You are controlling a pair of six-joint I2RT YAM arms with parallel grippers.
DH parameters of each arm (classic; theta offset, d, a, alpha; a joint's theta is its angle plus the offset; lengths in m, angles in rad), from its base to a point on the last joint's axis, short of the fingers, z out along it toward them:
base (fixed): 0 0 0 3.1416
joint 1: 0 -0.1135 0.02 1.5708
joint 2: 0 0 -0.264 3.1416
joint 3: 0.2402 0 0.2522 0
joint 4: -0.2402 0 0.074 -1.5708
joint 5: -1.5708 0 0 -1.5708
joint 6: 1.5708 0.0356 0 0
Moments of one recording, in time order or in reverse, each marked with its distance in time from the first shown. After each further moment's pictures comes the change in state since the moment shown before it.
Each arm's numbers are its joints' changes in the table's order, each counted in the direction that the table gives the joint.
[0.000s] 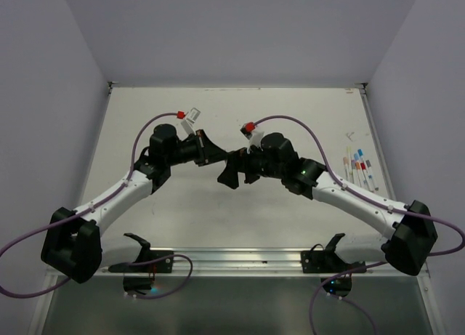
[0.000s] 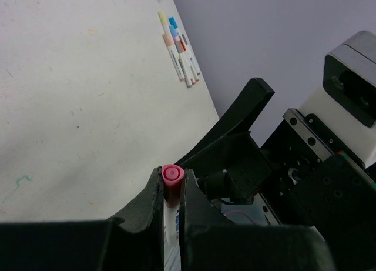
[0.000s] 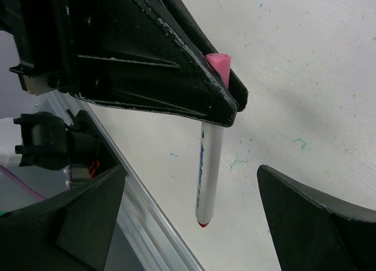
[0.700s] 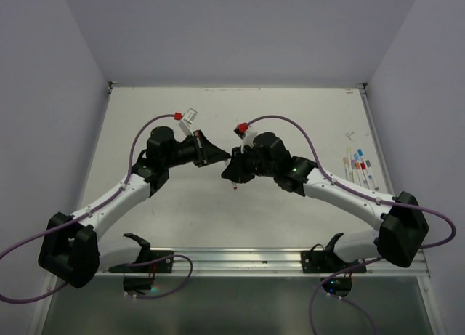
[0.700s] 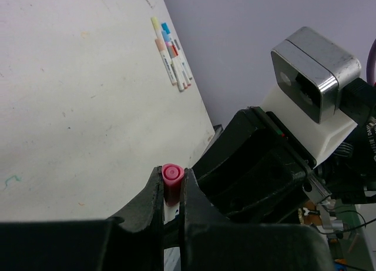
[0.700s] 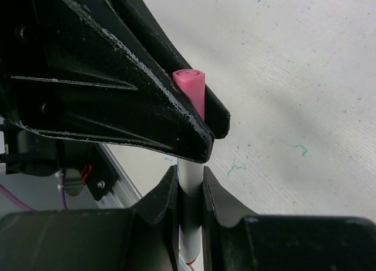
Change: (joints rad) left arm 0.000 -0.037 -0.028 0.035 -0.002 -0.050; right arm -0.010 0.073 0.011 0.048 -0.001 -0.005
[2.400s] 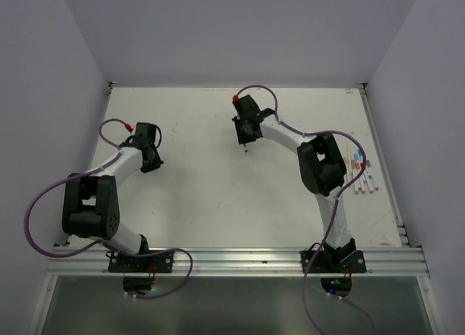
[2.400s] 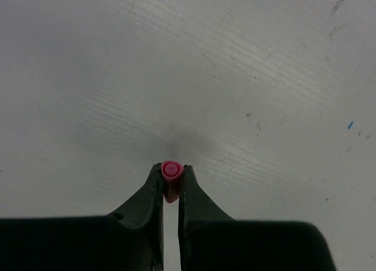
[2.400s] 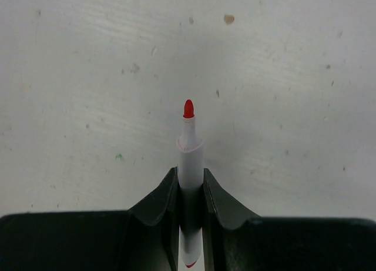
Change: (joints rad) left arm -0.374 0.327 0.153 -0.681 0.897 0.433; right arm 0.266 0.811 0.708 -0.381 -0.309 -0.175
